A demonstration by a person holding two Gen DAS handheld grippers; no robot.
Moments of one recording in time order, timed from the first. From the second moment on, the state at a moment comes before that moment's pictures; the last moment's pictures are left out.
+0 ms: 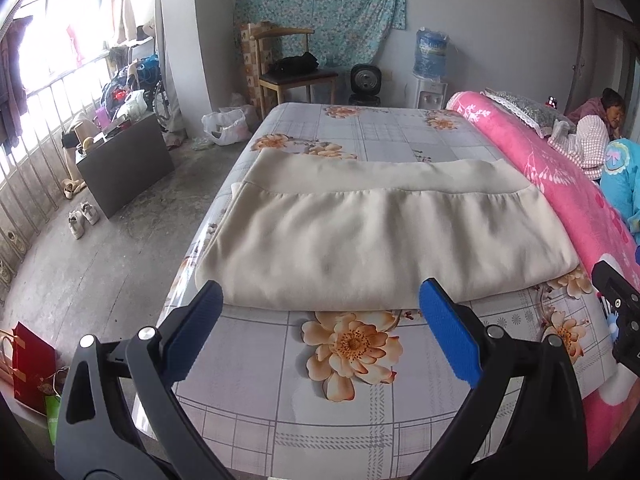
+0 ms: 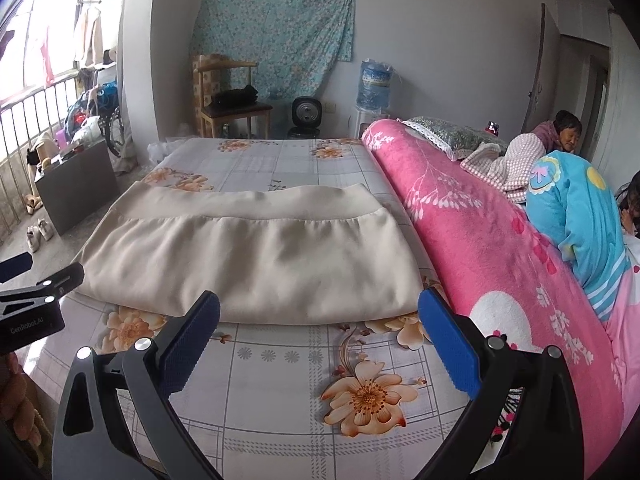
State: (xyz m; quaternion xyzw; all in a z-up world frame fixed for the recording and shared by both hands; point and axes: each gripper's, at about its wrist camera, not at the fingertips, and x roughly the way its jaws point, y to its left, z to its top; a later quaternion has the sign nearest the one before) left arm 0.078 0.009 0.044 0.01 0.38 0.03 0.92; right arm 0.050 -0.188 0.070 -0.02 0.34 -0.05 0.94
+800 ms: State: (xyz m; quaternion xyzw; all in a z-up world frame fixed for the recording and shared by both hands) left arm 0.097 0.008 0.010 -0.01 0.48 0.03 0.88; right arm 0.076 -0.195 0.037 0.03 0.44 -0.03 0.90
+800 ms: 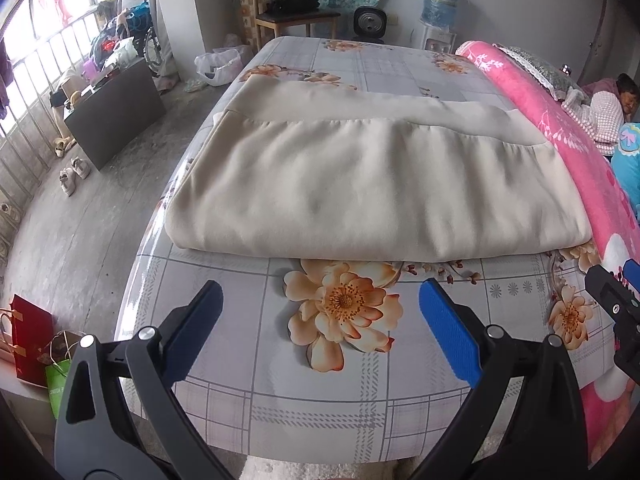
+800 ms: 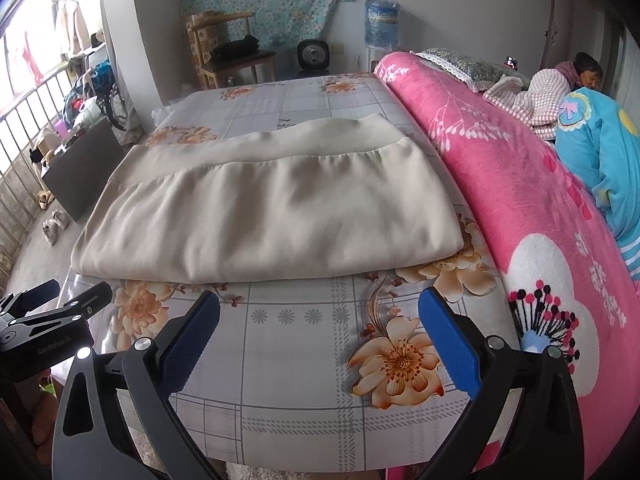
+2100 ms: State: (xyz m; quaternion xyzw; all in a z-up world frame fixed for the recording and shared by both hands) left arm 0.096 0.003 0.014 -0.02 0.49 0.01 0.87; right arm 0.085 -0.182 0.034 0.02 0.46 -0.02 0.89
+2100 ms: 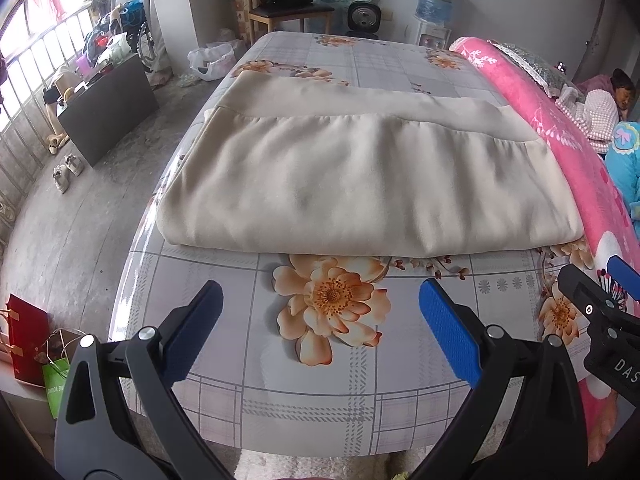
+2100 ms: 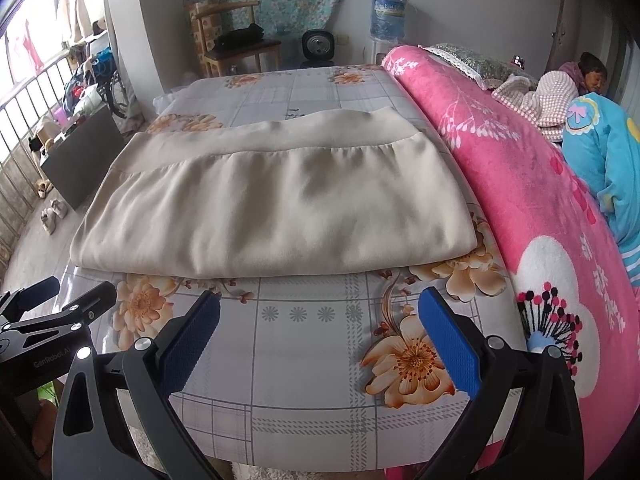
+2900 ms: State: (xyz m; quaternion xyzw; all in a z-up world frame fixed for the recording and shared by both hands) left arm 0.099 -0.004 0.016 -0.01 0.49 0.01 0.87; right arm 0.087 -0.181 0.027 0.01 0.47 -0.02 0.88
